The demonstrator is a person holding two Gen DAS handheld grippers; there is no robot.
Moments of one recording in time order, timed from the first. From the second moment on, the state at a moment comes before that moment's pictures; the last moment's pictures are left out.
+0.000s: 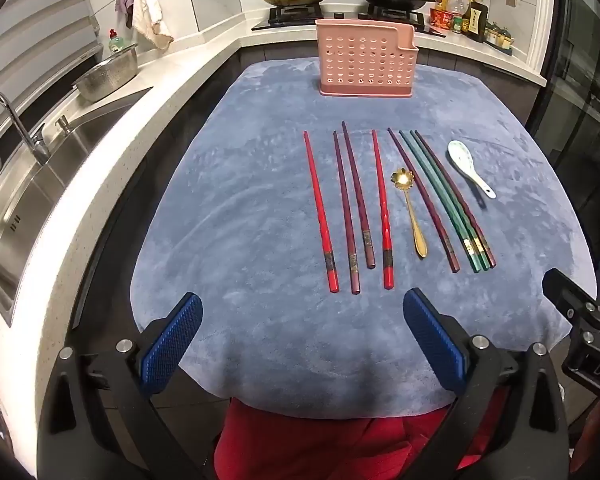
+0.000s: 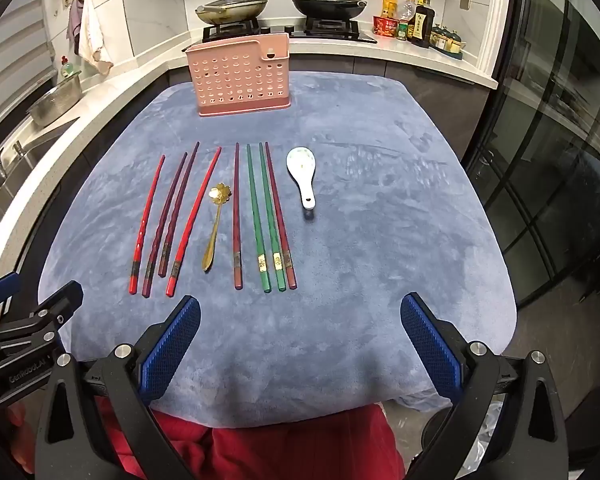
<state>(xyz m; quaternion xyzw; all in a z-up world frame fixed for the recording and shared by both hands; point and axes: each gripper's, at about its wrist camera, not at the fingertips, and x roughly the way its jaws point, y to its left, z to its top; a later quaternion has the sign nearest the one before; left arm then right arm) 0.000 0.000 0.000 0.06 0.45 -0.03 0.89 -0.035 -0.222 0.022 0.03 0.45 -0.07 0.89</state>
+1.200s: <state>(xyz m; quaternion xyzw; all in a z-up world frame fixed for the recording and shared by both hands) 0.000 0.000 0.005 0.06 0.45 -0.02 0.89 -0.037 -0.221 0.026 0.02 0.45 -0.08 0.89</state>
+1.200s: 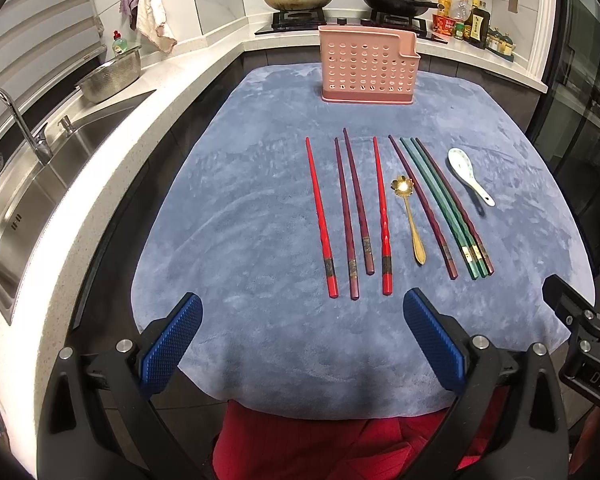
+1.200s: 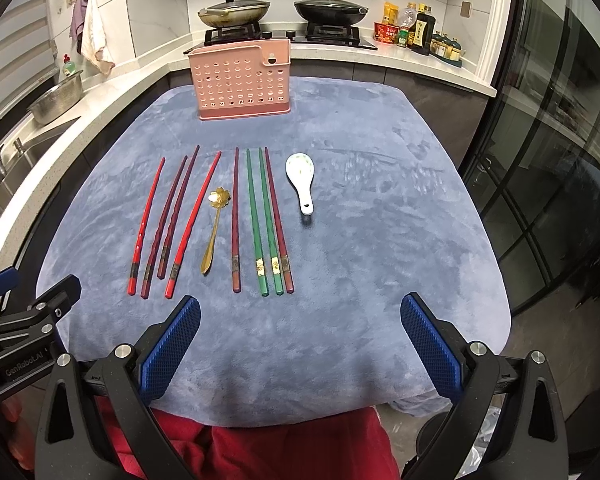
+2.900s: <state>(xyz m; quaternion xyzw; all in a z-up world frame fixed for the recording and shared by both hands) 0.001 -0.006 0.006 0.05 0.45 -0.03 0.89 -0.042 -0.220 0.025 0.01 0.44 -0.07 0.89</state>
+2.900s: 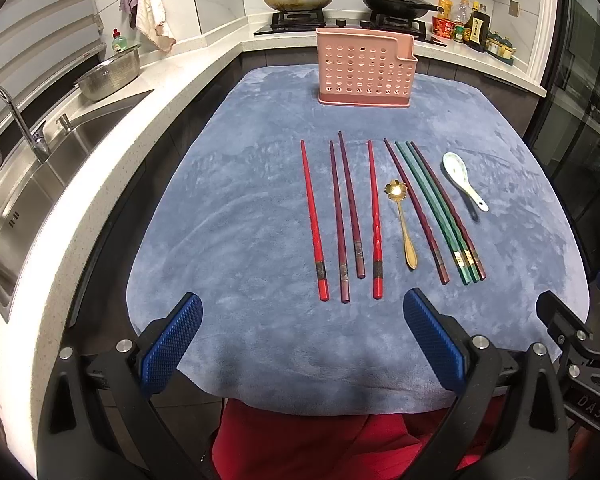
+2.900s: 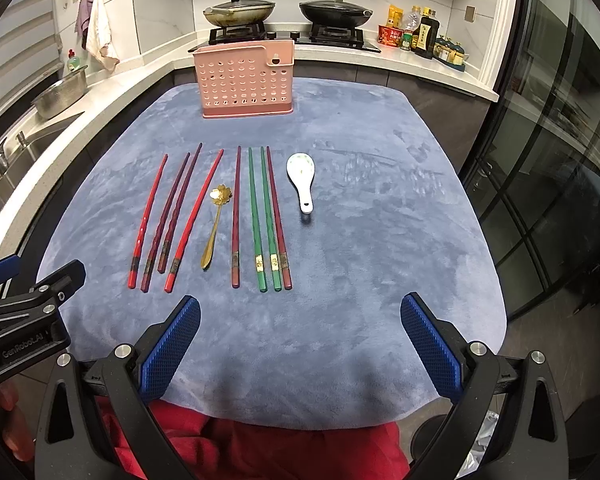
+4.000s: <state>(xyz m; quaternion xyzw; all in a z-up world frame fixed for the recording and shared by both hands) 0.056 0.014 -0.038 0.01 0.50 0.00 0.87 0.007 -0.241 0.003 0.04 0.47 -0.07 0.88</state>
